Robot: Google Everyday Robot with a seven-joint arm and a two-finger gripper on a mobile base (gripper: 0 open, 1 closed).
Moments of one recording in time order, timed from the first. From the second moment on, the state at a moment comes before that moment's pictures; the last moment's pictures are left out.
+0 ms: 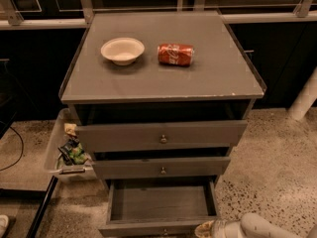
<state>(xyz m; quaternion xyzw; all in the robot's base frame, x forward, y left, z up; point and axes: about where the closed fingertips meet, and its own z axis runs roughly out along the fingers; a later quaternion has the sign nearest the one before) 0.409 -0.211 0.175 -0.55 0.74 0.23 0.31</state>
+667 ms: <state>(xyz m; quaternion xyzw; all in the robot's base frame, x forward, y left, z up) 0.409 -0.211 0.175 -0.55 0.74 0.23 0.31</state>
